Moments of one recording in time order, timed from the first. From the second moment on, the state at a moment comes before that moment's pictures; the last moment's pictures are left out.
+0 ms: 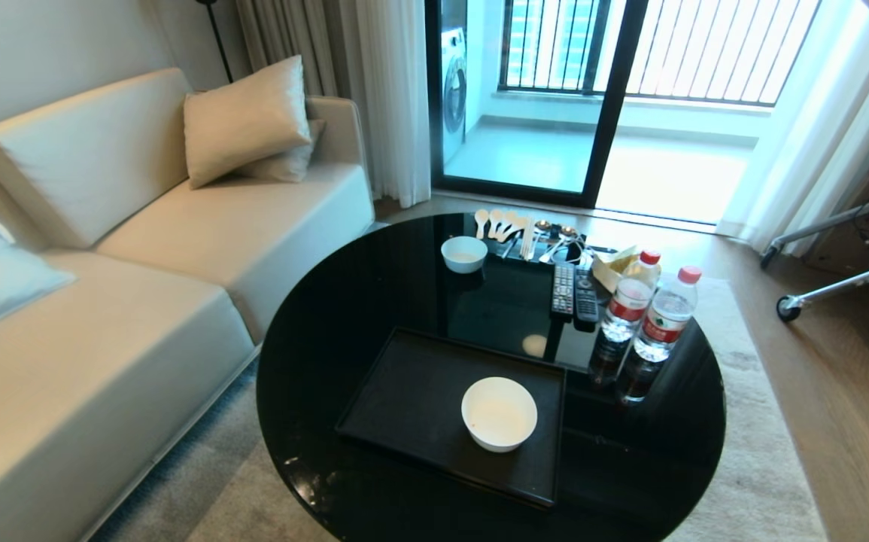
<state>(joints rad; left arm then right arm) 0.00 0.00 0.00 -0.01 0.01 -0.09 0.07 0.62 -0.02 -0.39 -0.11 -0.08</state>
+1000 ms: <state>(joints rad) 0.00 0.00 0.00 -0.01 0.01 -0.09 -0.01 0.12 0.00 0.00 0.04 -0.12</state>
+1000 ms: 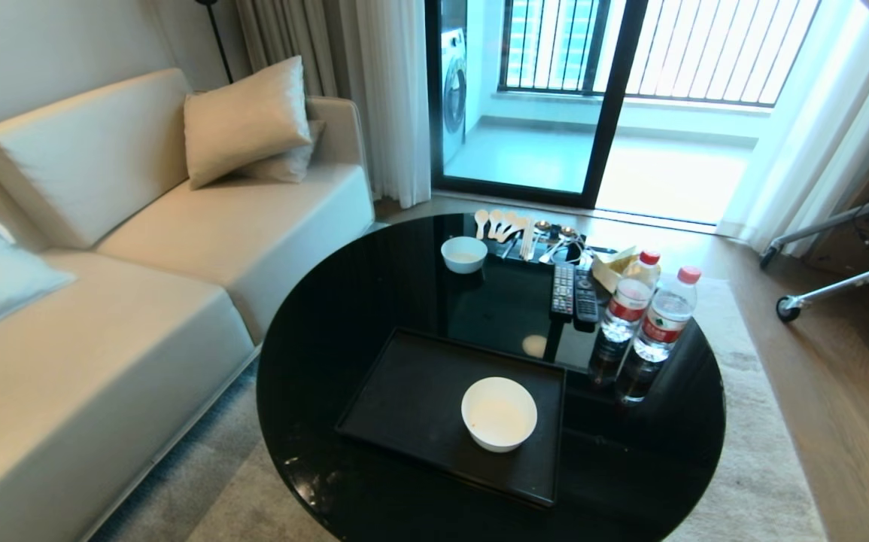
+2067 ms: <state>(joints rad) 0.00 0.00 0.00 -0.01 0.01 -0.09 -0.01 0.00 0.00 0.00 0.03 -0.10</state>
